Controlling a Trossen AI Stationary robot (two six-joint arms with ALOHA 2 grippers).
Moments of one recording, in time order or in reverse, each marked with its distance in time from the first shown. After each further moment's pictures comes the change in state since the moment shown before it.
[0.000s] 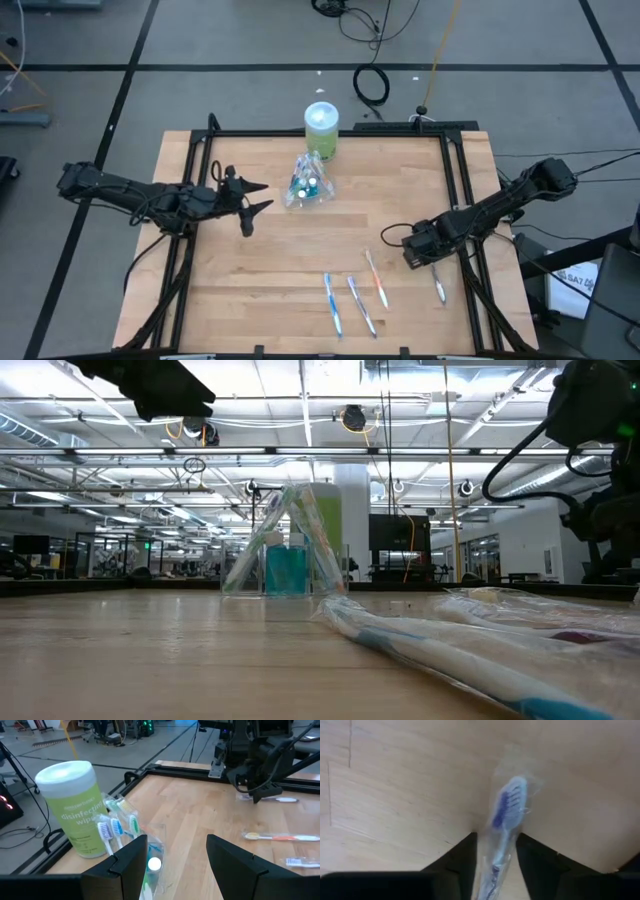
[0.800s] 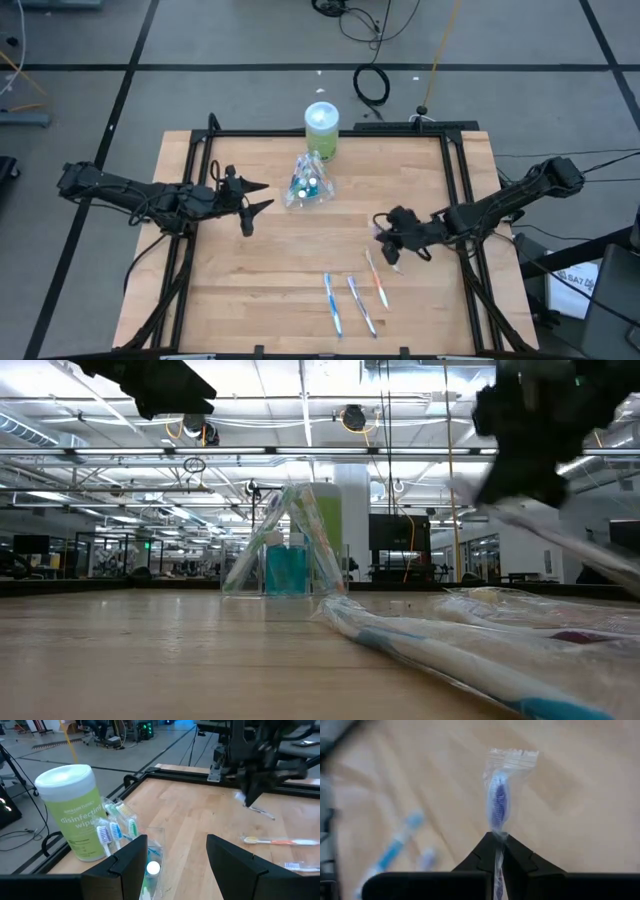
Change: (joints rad) left arm 0.000 0.000 0.000 0.021 0.001 0.005; right arm -0.010 -0.136 0.139 0.510 0.509 -0.551
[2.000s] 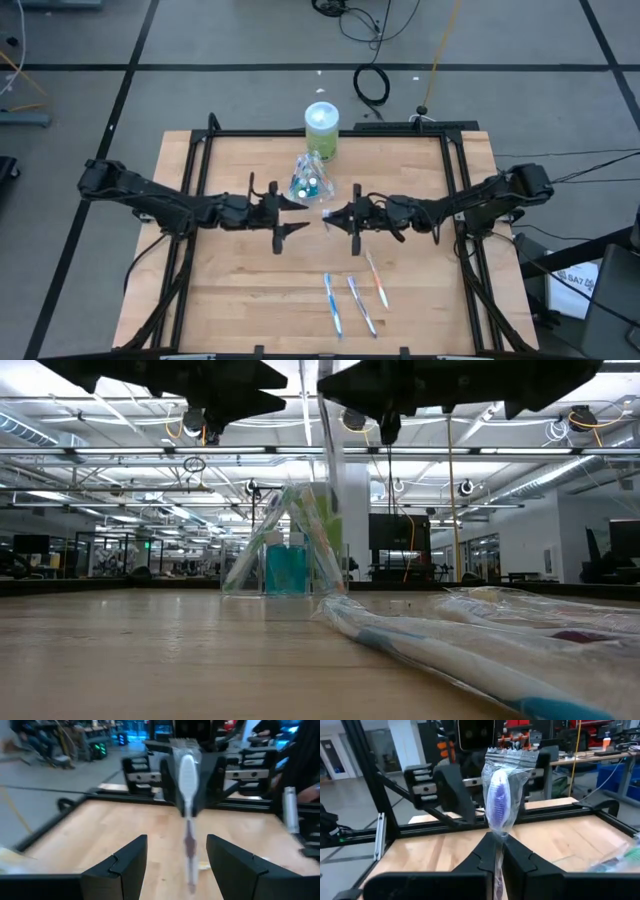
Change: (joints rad) left arm 0.027 0.428 0.000 0.584 0.272 0.071; right arm -0.216 0.364 0.122 1.043 -0.180 -0.844
